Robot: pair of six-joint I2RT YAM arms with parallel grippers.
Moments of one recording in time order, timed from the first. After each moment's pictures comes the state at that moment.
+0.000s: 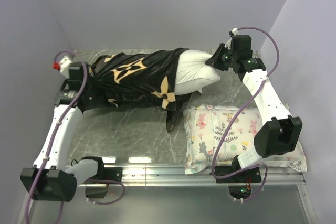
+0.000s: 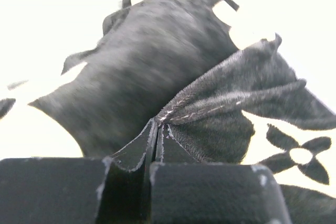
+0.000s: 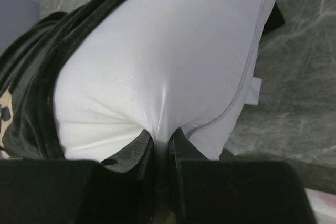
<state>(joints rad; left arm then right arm) -0.10 1.10 1.13 -0.61 -0.39 -0.80 0.14 1.53 1.50 -0.55 -0.23 0.52</state>
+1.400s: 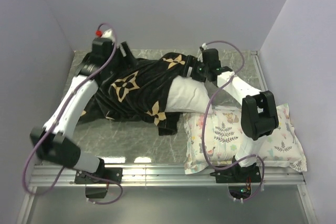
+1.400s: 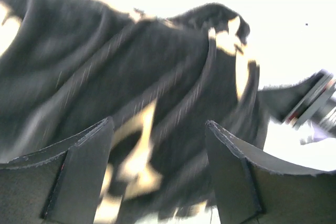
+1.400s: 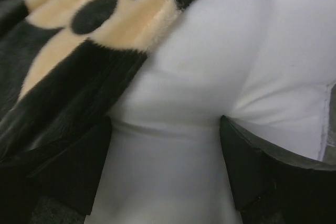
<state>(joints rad) -0.25 1.39 1.43 -0.55 0.04 -0.54 0.32 1.80 1.39 -0.24 -0.25 0.52</state>
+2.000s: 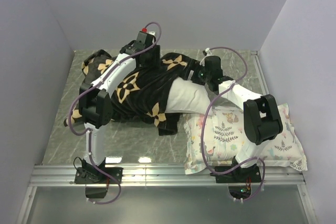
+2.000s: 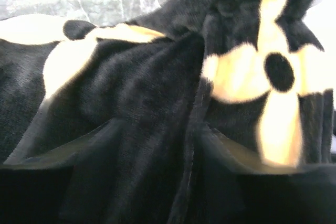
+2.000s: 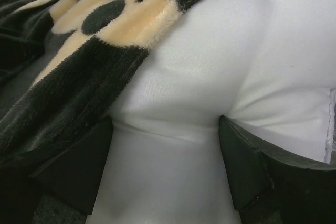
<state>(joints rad) -0.43 2.07 1.97 -0.68 -0.03 -0.34 0.32 1.73 1.14 0.07 -0.25 0.59</state>
